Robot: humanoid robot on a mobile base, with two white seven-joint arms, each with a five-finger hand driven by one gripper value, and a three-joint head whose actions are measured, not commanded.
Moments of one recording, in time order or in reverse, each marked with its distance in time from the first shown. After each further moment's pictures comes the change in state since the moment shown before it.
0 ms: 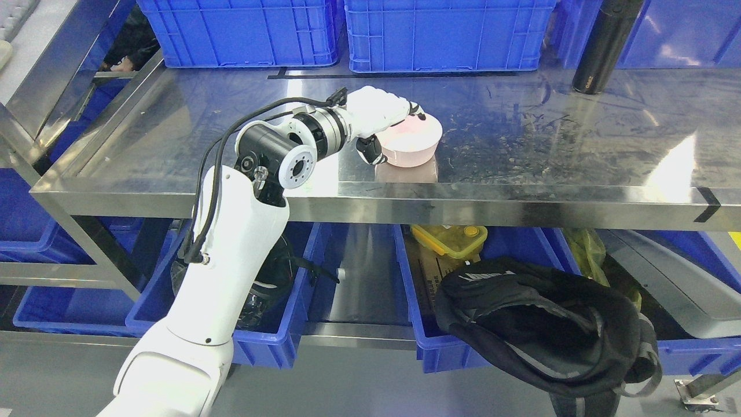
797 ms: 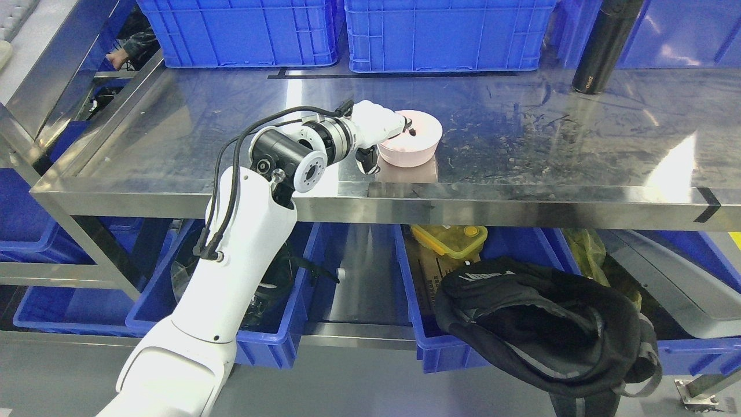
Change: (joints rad) left arm -0.005 -0.008 -0.035 0.093 -0.068 0.002 0.003; right arm 0.000 0.000 0.000 0.000 0.000 0.000 0.000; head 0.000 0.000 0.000
